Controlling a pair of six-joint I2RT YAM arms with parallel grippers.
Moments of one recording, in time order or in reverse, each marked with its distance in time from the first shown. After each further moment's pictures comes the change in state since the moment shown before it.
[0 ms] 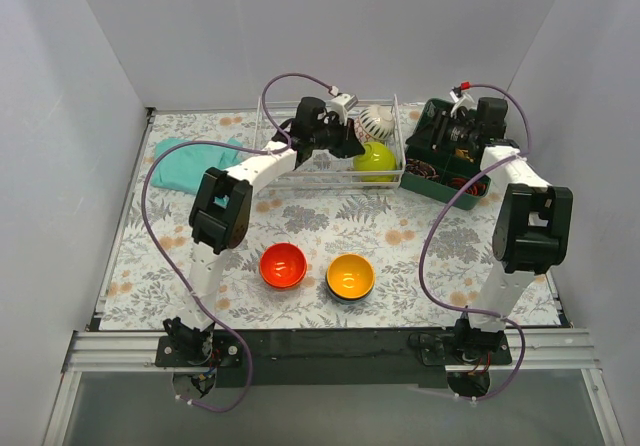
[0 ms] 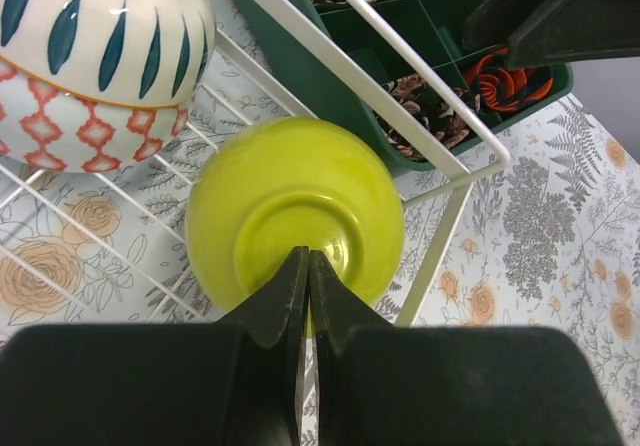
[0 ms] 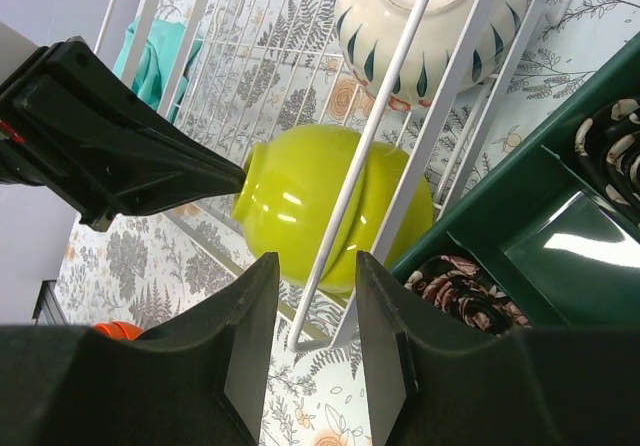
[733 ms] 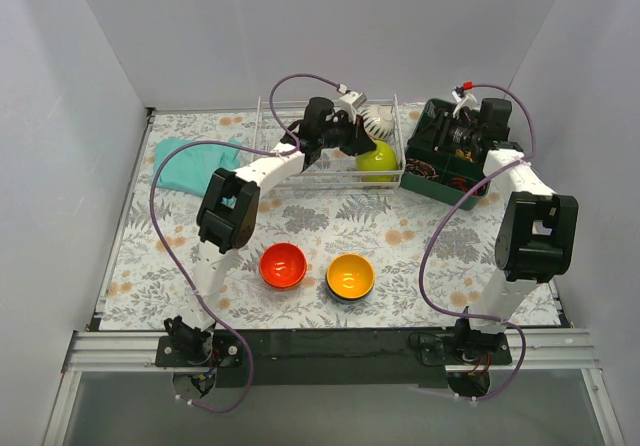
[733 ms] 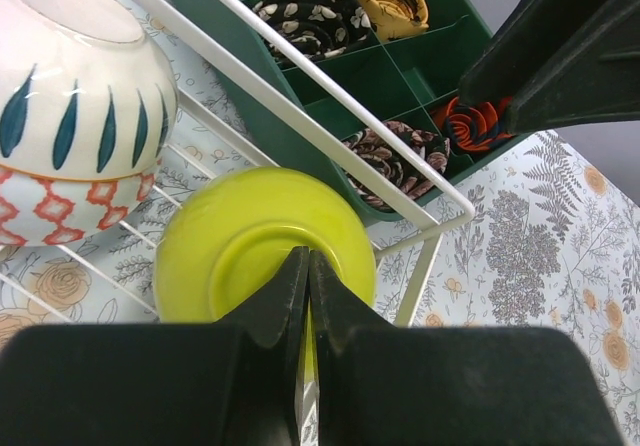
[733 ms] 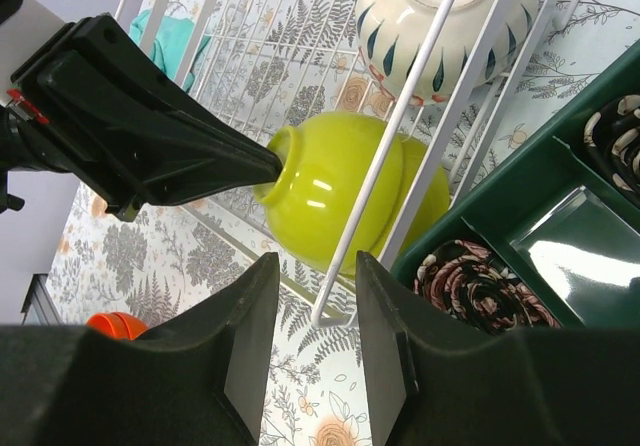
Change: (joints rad) left arm -0.035 0.051 0.051 0.107 -0.001 -0.050; right arm -0.003 -0.074 -0.045 -0.008 0.001 -0.026
